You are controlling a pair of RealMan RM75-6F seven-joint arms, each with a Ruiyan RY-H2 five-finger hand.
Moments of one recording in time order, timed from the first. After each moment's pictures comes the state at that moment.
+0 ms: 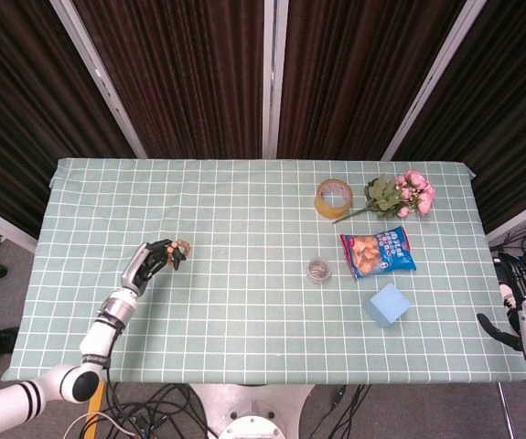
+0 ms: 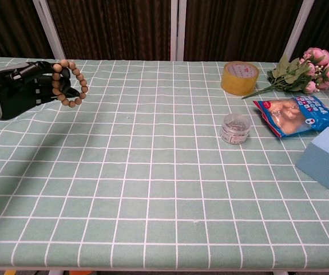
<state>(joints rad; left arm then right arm) -0.51 -1.57 -0.30 -1.43 1.23 0.86 -1.00 0.05 -1.03 0.09 -1.65 -1.55 1.58 0.07</state>
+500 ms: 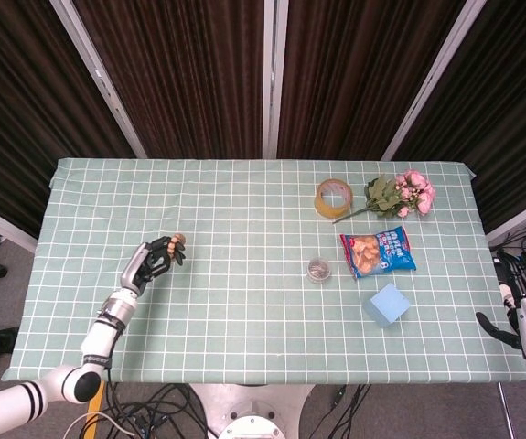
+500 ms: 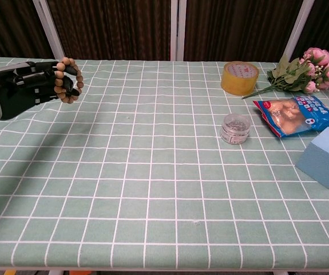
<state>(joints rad) -0.51 -1.59 -0.30 -1.42 1.23 0.88 -0.98 0.06 -1.03 0.09 -1.64 -1.55 1.57 0.07</state>
